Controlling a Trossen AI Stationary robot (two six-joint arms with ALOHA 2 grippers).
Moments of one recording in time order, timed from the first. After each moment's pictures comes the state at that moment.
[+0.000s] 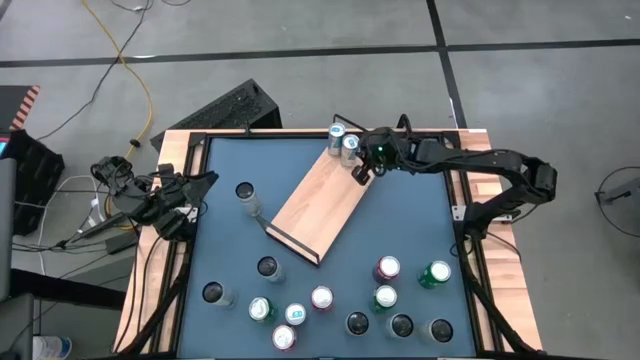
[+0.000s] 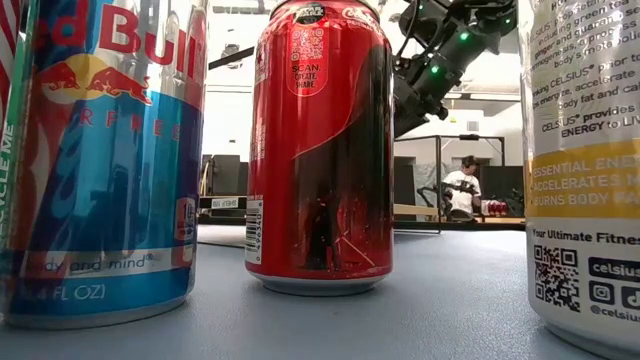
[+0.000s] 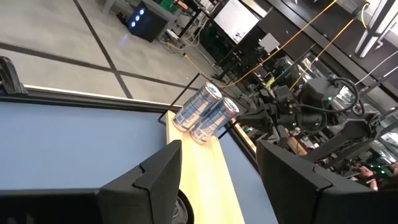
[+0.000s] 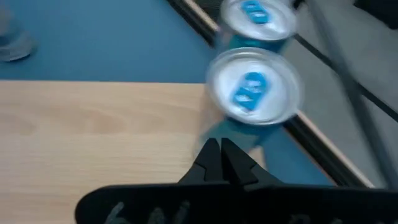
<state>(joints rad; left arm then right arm) -0.68 0.10 0.47 -0.44 -1.35 -0.83 -0.37 1.42 1.02 -0.30 0.24 0.10</state>
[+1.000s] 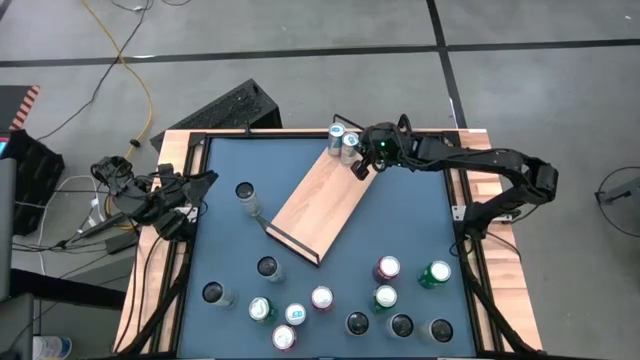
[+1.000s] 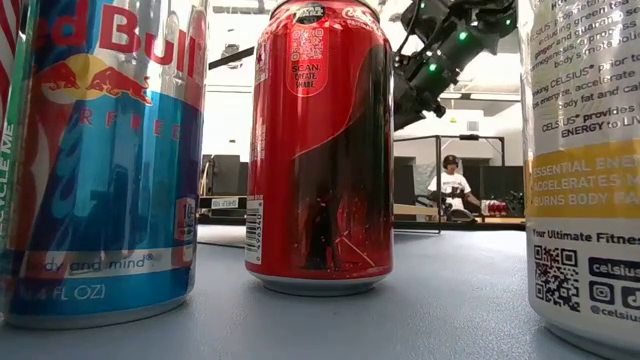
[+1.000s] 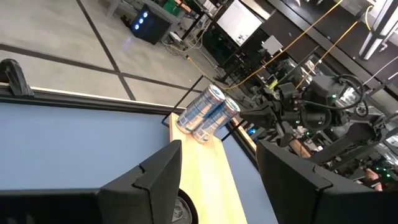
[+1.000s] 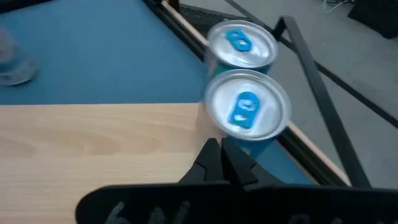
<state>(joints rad) -0.68 0.10 0.47 -0.45 -1.37 -0.84 -0.40 1.41 1.03 -0.25 0.23 0.09</state>
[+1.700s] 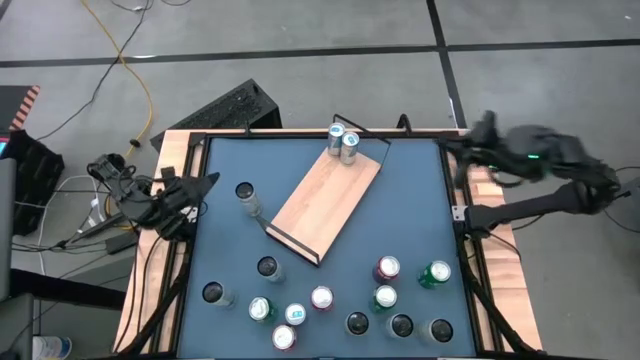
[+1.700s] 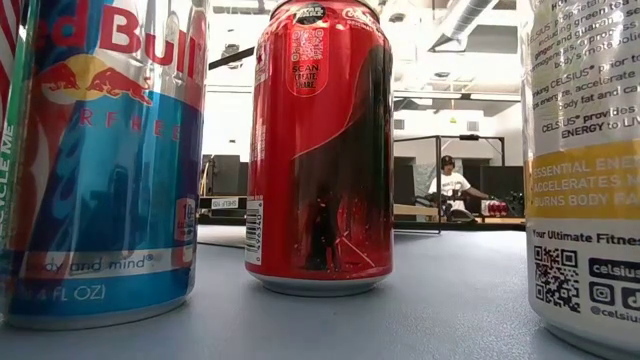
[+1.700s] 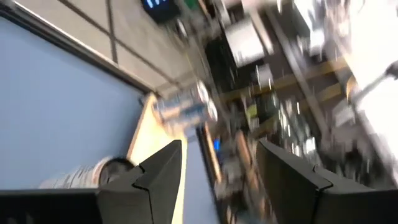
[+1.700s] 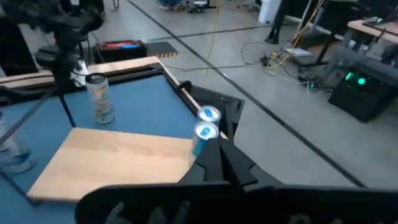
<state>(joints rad) -0.68 0.24 0.47 -0.33 -1.44 -1.28 -0.01 0.74 1.37 -1.01 0.56 0.11</state>
